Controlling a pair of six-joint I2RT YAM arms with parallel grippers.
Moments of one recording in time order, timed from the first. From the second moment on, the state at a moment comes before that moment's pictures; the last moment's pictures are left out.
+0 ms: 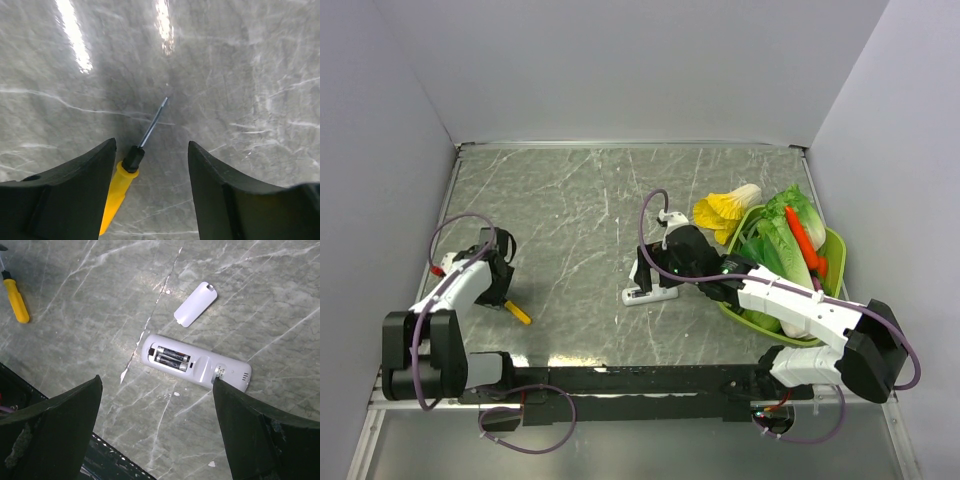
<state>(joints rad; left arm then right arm) 0.03 1.26 0.66 -0.69 -0.47 -1.33 0.85 1.24 0.86 -0.31 0.08 0.49</state>
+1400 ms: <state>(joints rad) -0.05 0.90 0.48 -0.50 0.29 -1.43 1.22 1.48 0.74 0.36 0.08 0.23</state>
